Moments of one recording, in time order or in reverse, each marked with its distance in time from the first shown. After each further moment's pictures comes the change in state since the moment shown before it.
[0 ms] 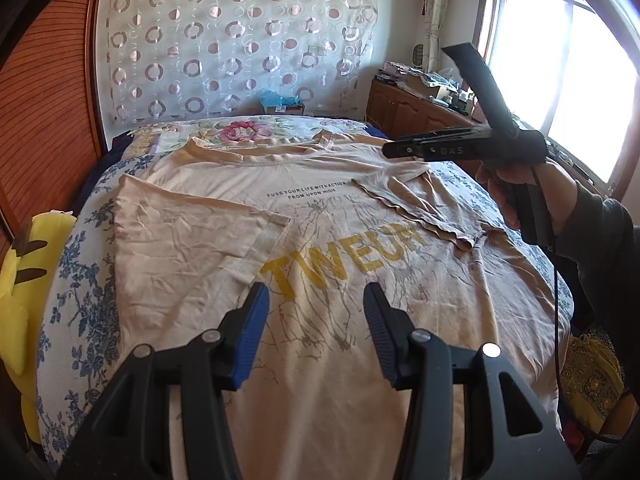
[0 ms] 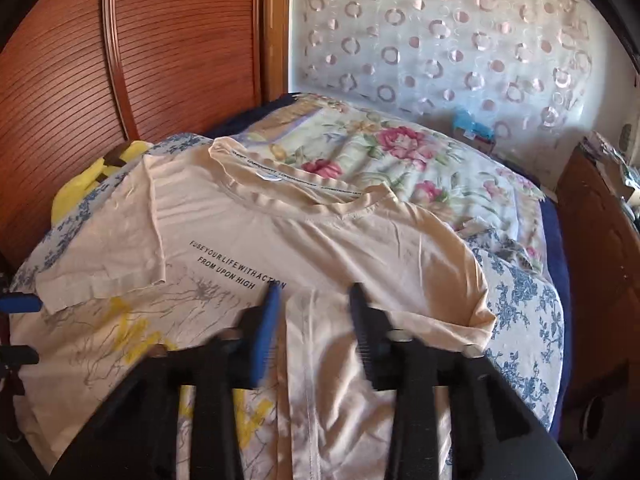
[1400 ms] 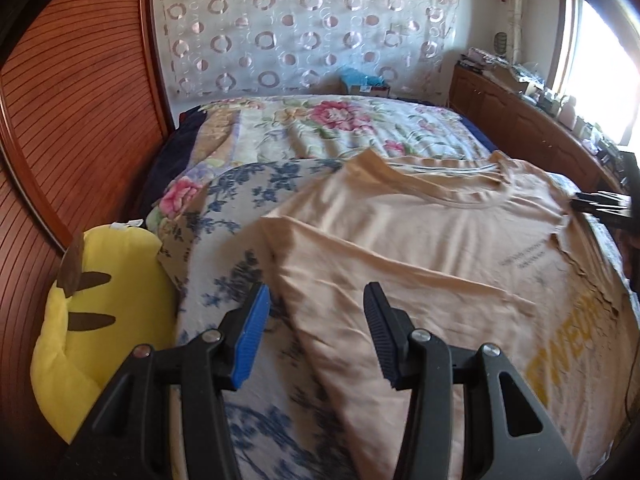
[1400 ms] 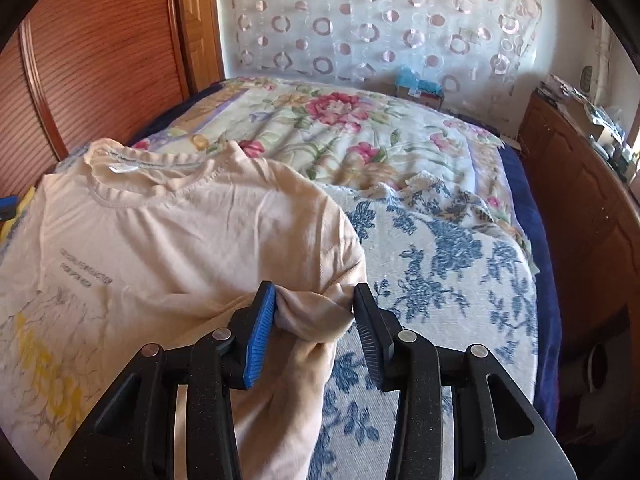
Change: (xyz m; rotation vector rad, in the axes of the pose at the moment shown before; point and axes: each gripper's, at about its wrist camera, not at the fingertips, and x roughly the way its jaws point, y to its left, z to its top) left arm 0.084 0.199 0.082 -0.075 0.105 0.237; right arm 0.037 -0.122 -0.019 0.162 0.064 -0.129
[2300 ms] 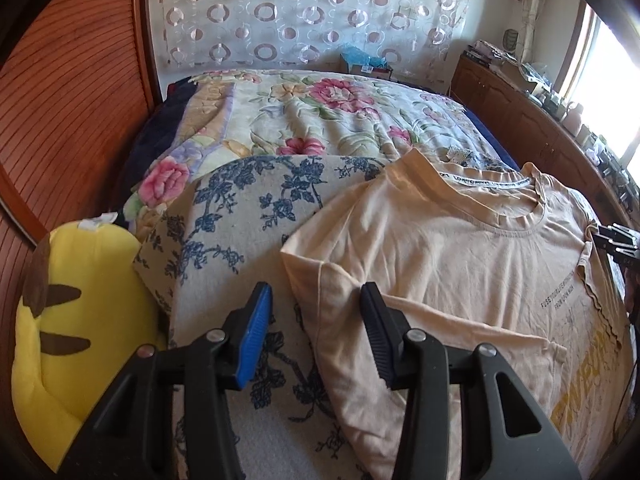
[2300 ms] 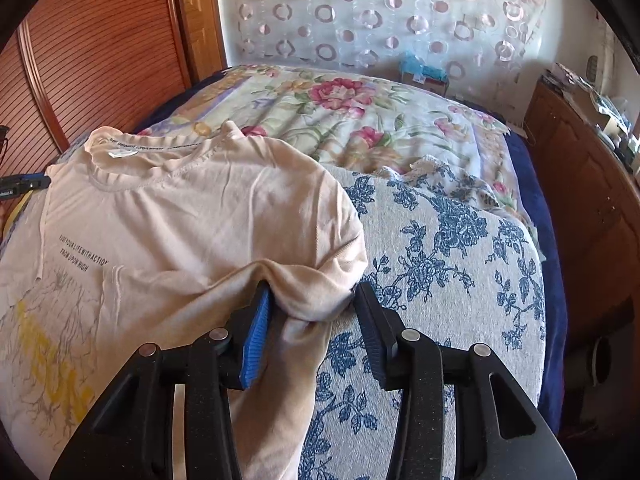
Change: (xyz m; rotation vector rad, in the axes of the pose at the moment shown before) left arm 0.063 0.030 0.035 -0.043 0.089 -0.067; right arm 0.014 -0.006 -0.006 0.012 0.053 0.023
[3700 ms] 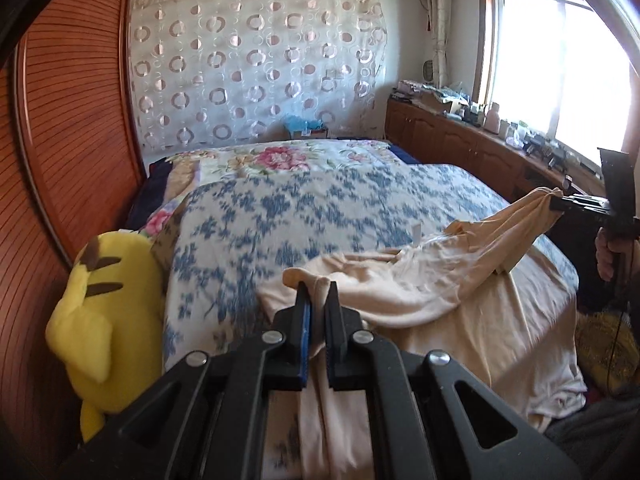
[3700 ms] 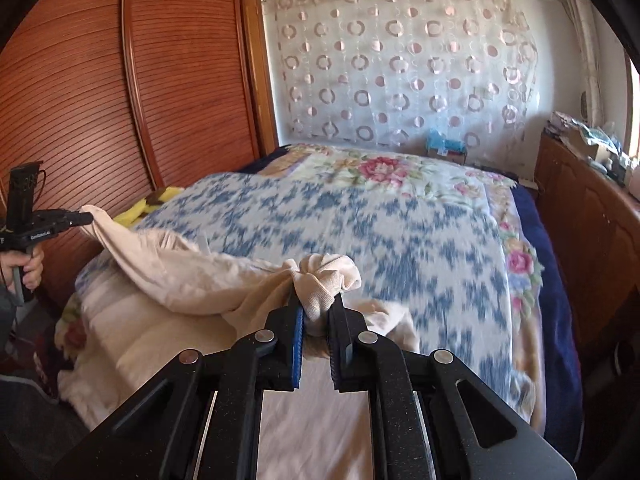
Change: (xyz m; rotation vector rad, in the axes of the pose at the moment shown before) left arm -0.249 -0.093 -0.193 0.185 -0.279 -0.082; right arm -0.231 0.096 -0.160 -0.021 -0.311 0.122
